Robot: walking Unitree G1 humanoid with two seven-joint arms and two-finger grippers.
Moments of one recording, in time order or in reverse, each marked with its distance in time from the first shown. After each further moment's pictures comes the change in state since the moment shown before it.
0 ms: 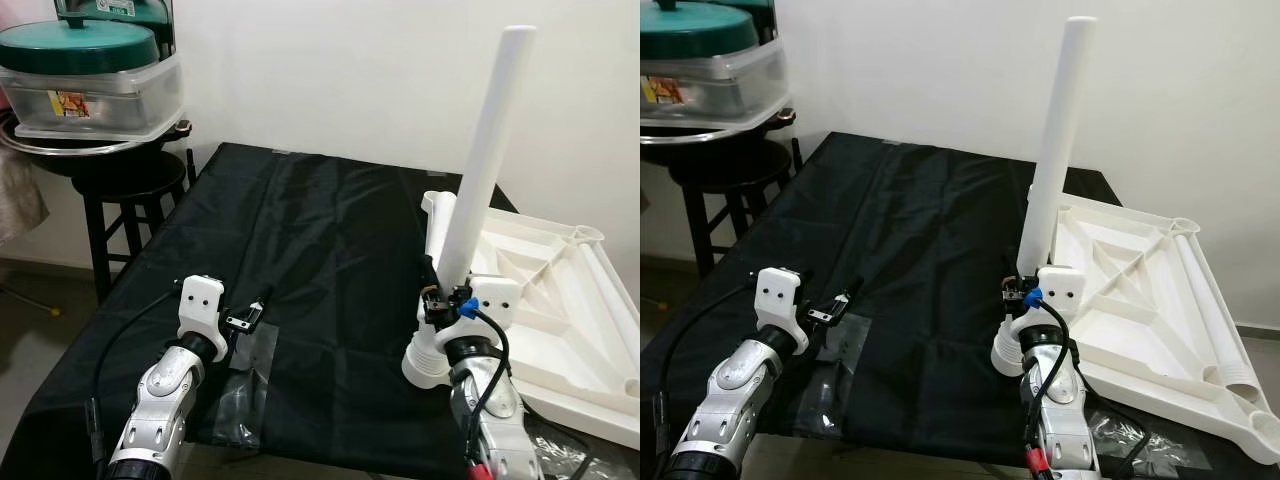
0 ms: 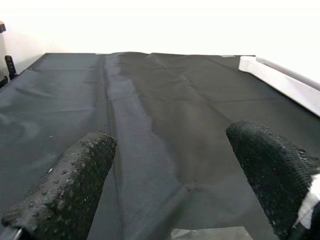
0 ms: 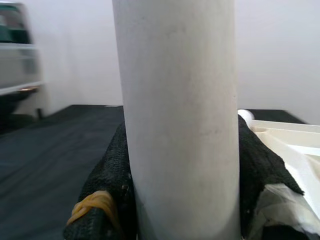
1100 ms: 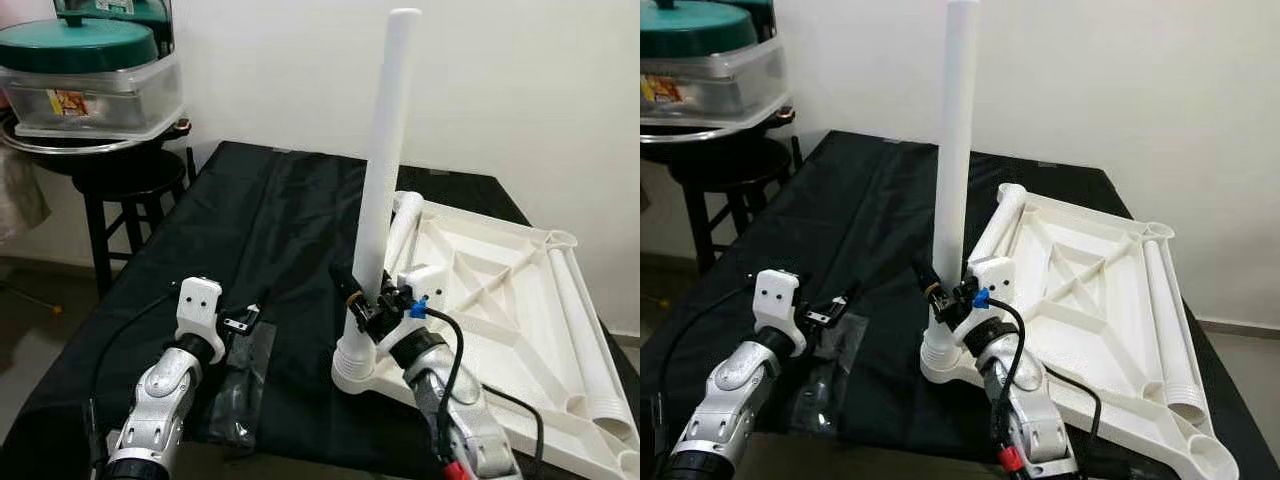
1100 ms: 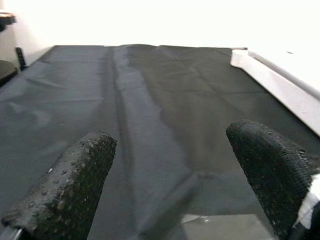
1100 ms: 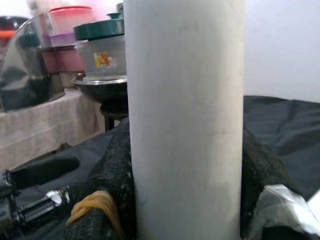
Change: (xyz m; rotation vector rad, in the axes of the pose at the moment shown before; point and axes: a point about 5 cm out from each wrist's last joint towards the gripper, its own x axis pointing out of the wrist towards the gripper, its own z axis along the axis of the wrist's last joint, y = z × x) left arm 0.000 0.006 -0.003 0.005 0.012 0.034; right arm 0.005 0.049 0.013 0.082 0.023 0.465
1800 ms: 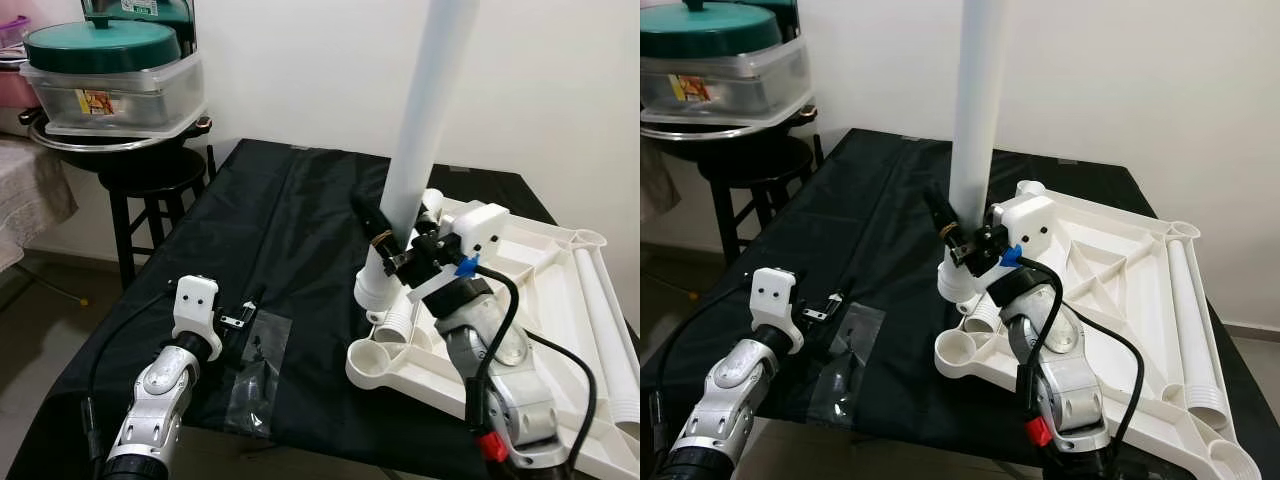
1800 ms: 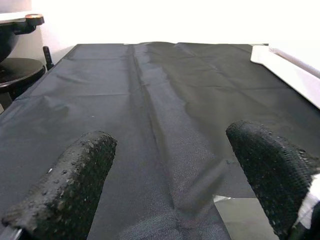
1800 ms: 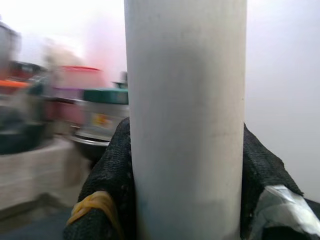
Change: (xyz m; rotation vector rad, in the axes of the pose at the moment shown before) left arm 0.002 0.003 -0.001 0.005 0.000 0.016; right arm 0.007 -0.011 0.082 -0.182 -0.244 -0.043
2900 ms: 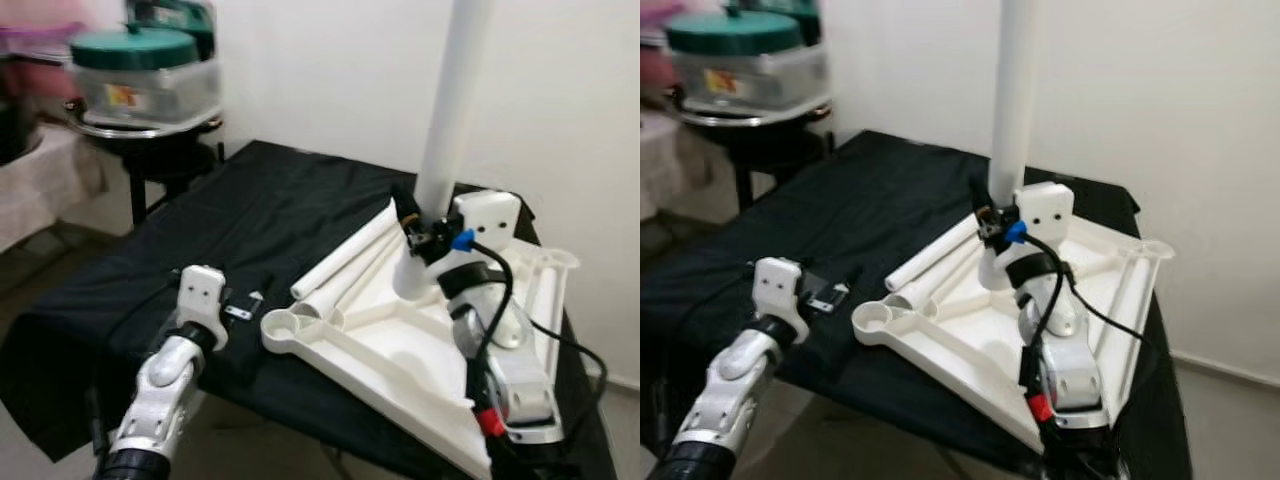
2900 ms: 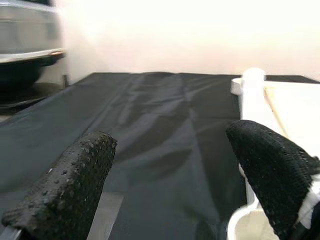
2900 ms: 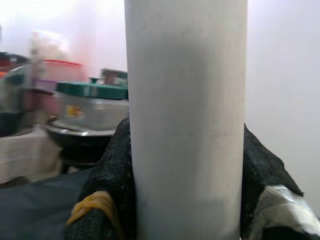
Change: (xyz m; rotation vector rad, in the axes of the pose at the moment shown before) left arm 0.007 -0.002 0.023 0.030 -0.095 -0.017; right arm 0.013 -0.016 -0.006 -0.108 0.039 -0.178
